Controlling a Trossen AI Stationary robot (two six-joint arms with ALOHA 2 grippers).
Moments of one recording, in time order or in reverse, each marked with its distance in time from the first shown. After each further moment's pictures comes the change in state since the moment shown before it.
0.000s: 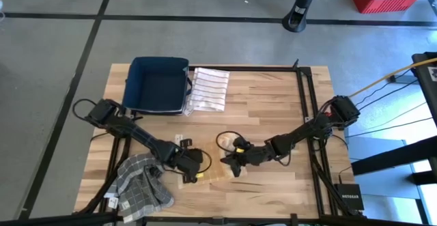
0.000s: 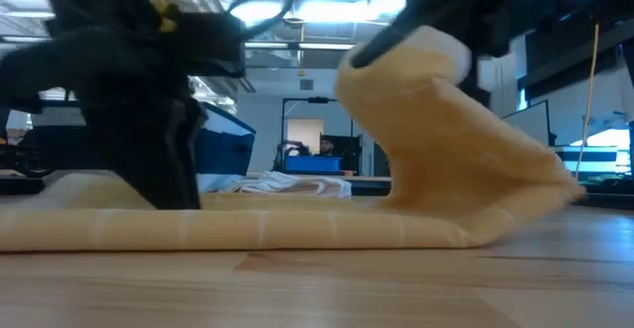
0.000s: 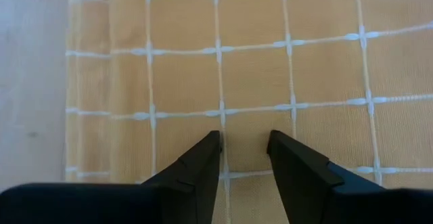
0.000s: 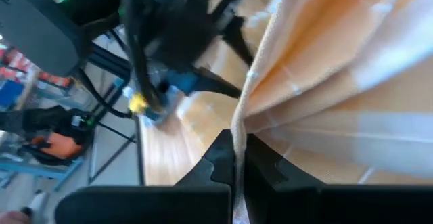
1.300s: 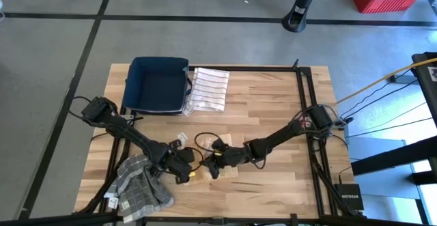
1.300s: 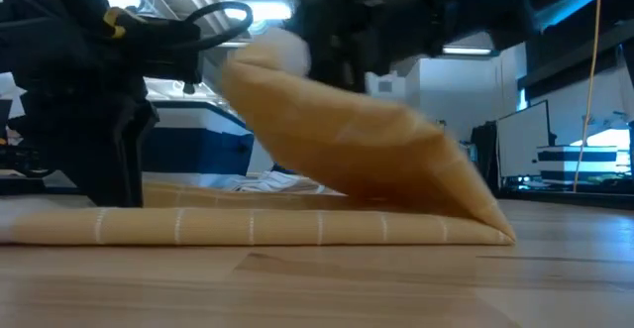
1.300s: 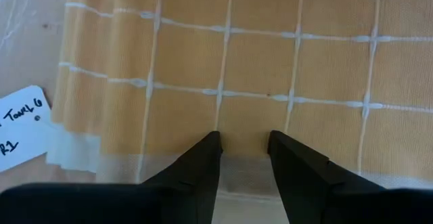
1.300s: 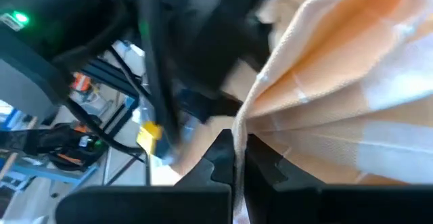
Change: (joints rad) left arm -0.055 -0.077 -0.065 -0.082 0.022 -0.219; right arm -0.077 0.302 0.284 0.107 -0.086 -0.059
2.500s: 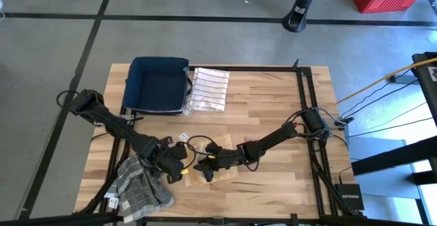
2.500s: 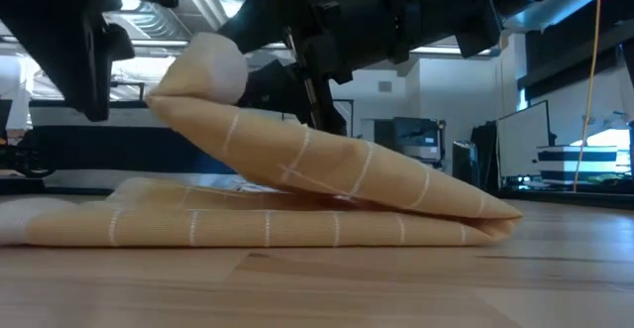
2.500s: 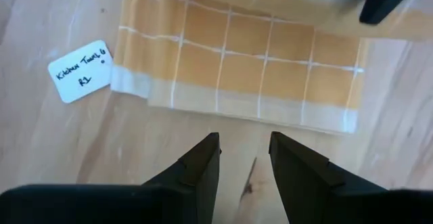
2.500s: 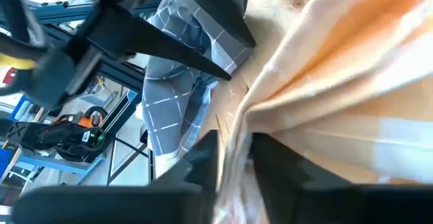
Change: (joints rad) left arm -0.036 -0.197 0.106 -0.296 0.055 -0.098; right arm -0.011 0.098 0.128 -0.038 -0.043 0.008
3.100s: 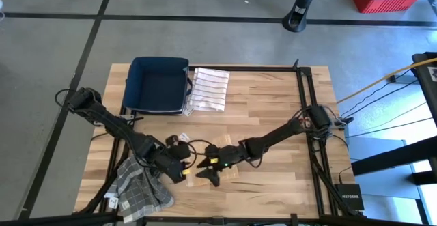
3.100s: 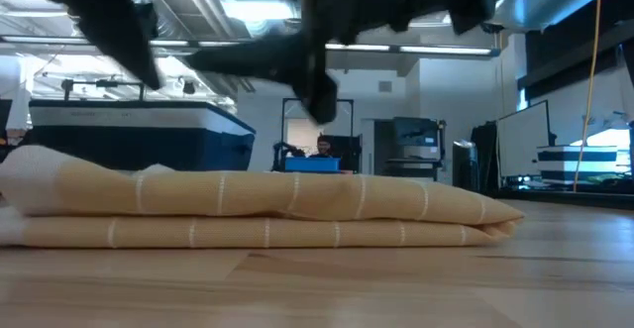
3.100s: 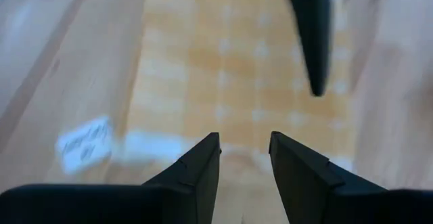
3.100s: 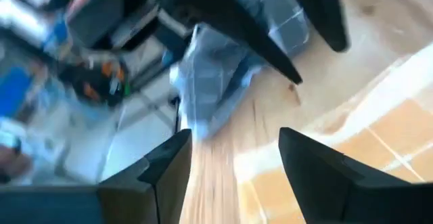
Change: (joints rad) left arm -0.010 -0.043 -0.027 0.176 -0.162 0.069; right arm -0.009 -0.072 0.000 -0.054 -0.189 -0.247
